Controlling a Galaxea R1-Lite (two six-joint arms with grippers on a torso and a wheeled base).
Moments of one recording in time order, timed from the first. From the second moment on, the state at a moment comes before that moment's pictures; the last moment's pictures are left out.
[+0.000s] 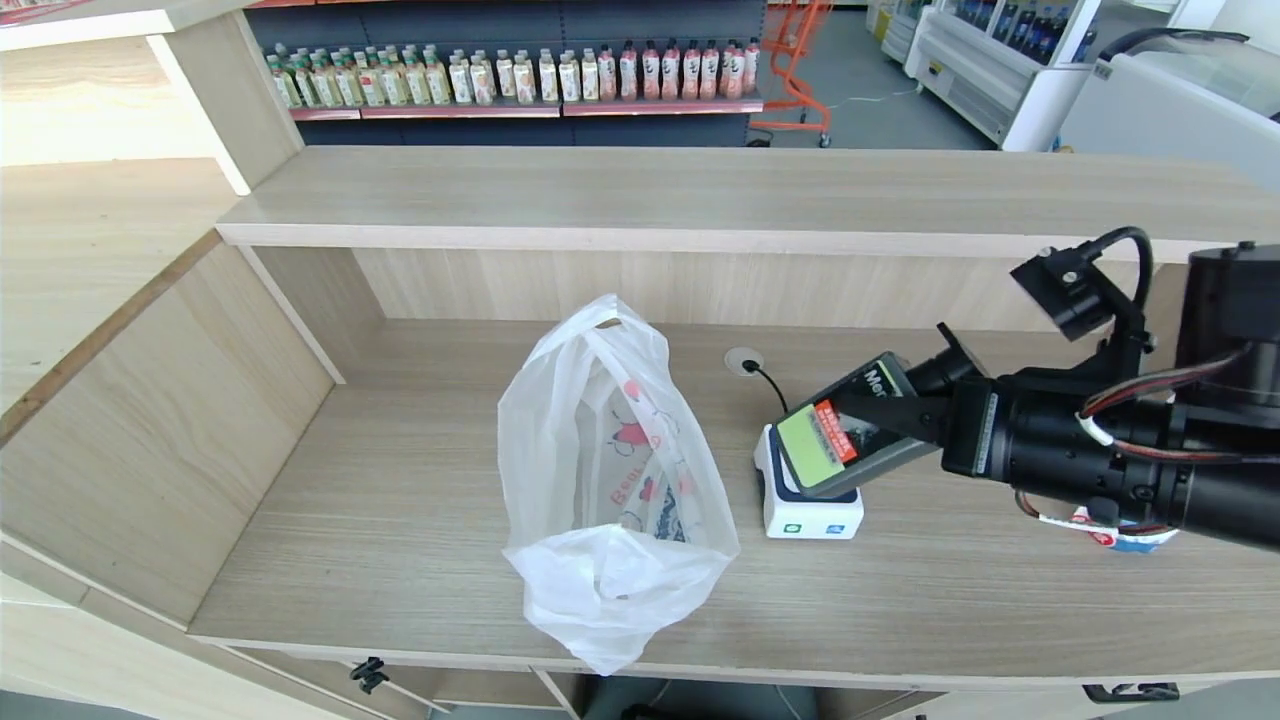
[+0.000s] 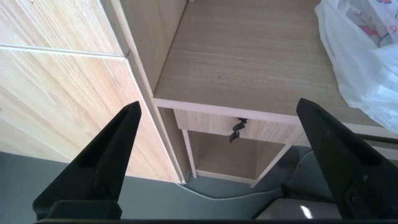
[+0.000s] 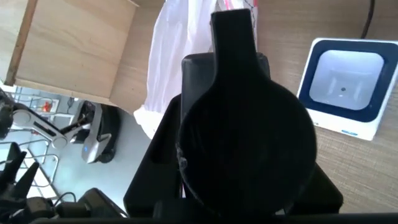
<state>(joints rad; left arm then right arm) 0.00 0.00 0.00 0.05 0.13 0.01 0.51 1.44 -0.77 -0.41 0.21 0.42</state>
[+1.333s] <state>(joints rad) 0.00 0.00 0.00 0.05 0.13 0.01 0.63 2.12 -0.98 -0.75 0.21 -0.12</state>
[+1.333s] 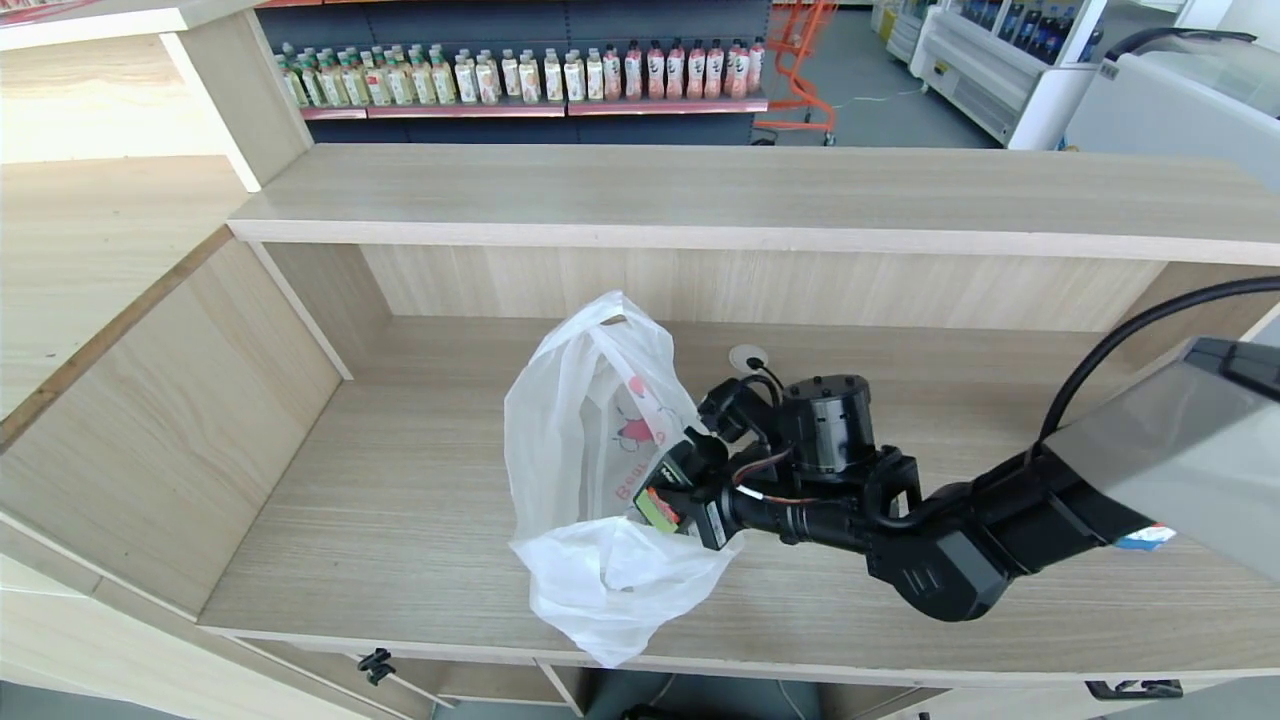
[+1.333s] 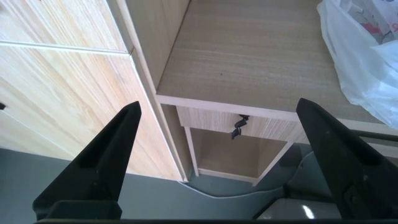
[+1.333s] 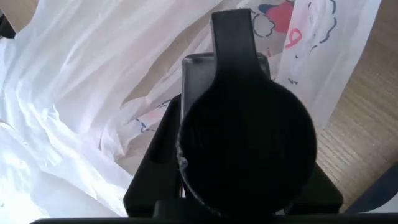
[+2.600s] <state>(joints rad) 0.00 0.00 0.00 0.05 0.13 0.01 0.36 1.46 -0.77 -0.47 0.24 0.36</state>
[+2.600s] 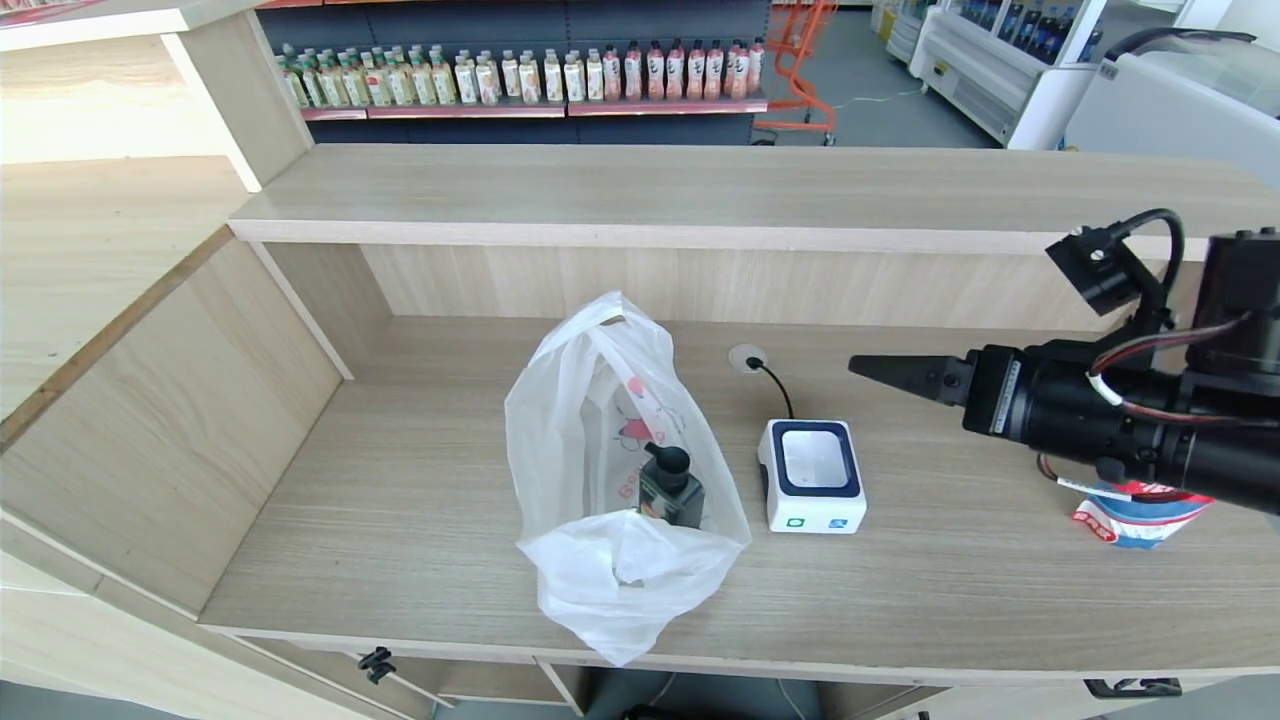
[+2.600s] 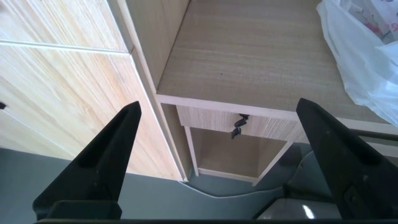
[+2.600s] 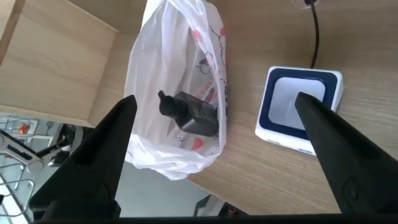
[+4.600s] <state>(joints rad) 0.00 0.00 0.00 0.05 0.13 0.01 -0.08 1.28 -0.73 -0.18 0.19 0.84</state>
